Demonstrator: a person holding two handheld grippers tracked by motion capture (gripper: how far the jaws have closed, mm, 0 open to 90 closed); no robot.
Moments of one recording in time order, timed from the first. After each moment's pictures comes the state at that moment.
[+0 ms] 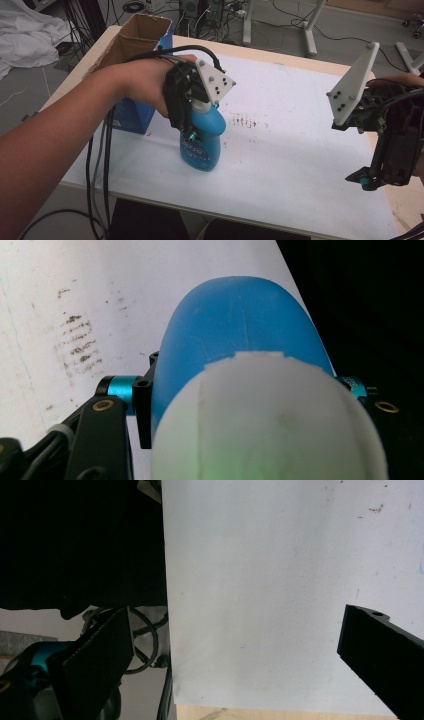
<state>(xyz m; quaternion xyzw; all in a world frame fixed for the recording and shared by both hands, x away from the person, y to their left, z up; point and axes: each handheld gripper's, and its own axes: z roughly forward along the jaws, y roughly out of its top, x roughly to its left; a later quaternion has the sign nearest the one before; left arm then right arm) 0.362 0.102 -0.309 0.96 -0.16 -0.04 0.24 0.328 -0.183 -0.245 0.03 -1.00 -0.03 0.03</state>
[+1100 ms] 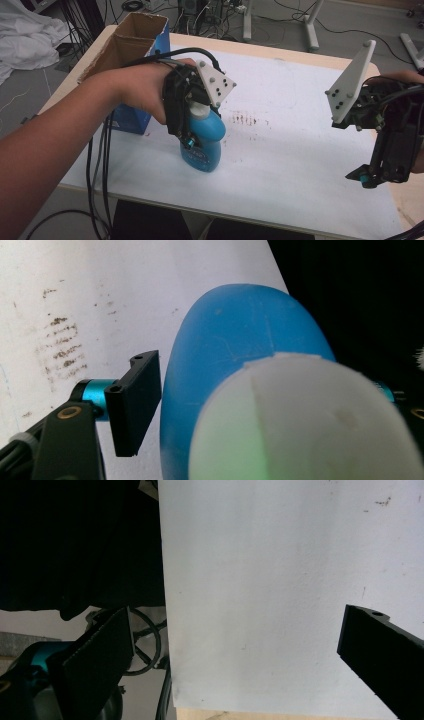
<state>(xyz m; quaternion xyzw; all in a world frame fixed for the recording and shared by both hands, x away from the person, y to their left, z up) 0.359 0.095 -0.310 0.96 -0.13 -0.06 0.24 0.334 -0.187 -0.255 0.02 -1.00 -0.03 0.03</state>
